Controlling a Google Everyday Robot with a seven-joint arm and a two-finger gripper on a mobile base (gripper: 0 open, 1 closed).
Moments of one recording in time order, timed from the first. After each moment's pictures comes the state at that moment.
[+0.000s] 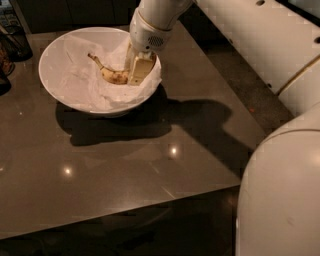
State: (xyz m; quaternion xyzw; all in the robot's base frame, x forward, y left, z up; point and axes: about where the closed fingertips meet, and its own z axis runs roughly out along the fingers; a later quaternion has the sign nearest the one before) arm 0.630 0.056 0.921 -0.78 0.58 0.09 0.22
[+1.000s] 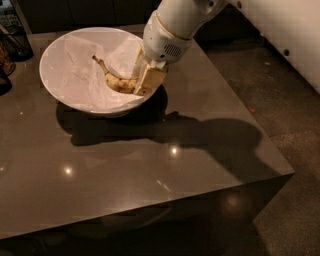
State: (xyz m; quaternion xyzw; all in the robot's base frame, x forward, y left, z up) arm 0.565 0.033 0.938 -0.75 0.60 0.12 0.25
